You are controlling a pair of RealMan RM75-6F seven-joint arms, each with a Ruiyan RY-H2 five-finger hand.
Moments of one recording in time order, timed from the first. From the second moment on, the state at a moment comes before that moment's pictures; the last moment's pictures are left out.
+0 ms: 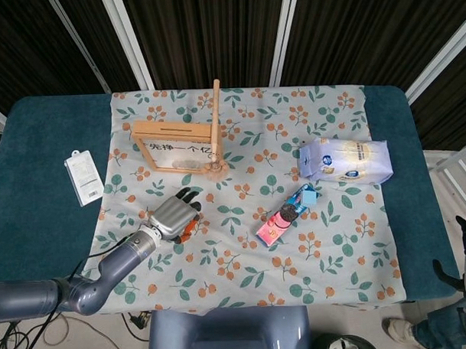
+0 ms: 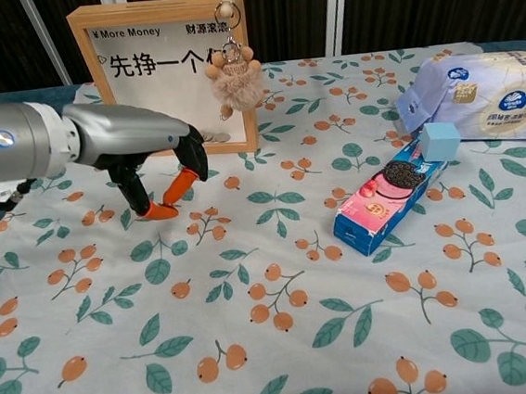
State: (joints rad) left arm -1.04 -1.34 -0.04 -1.72 0.86 0.73 0.53; right arm -0.02 -1.07 0.14 -1.83 -1.18 1.50 -0.14
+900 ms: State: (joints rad) left arm -0.98 -0.80 -0.23 -2.02 0.95 0.86 0.30; right arm -0.02 -1.08 0.14 -1.84 -1.18 1.50 -0.14
